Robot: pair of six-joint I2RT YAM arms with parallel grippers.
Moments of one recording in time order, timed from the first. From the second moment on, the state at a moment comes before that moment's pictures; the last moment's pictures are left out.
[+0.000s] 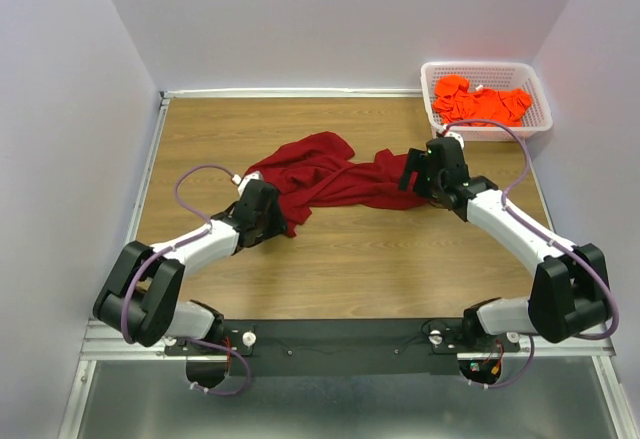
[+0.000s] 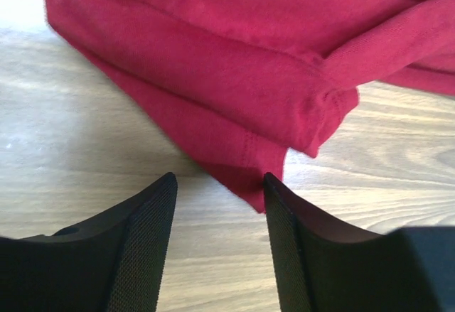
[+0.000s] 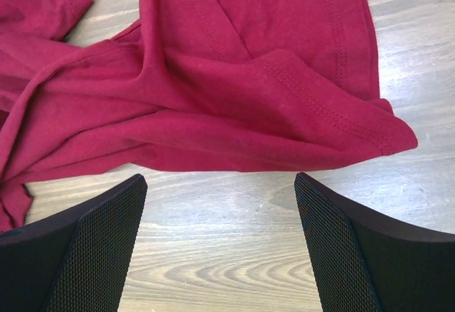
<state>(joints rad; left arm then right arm) -0.46 1.36 0.59 -0.13 -0.09 -0.76 0.35 1.35 0.91 -0.31 0.19 0.50</state>
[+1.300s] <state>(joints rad) -0.46 0.93 0.72 -0.54 -0.44 -0.72 0.35 1.93 1.34 -0.25 0.03 0.33</state>
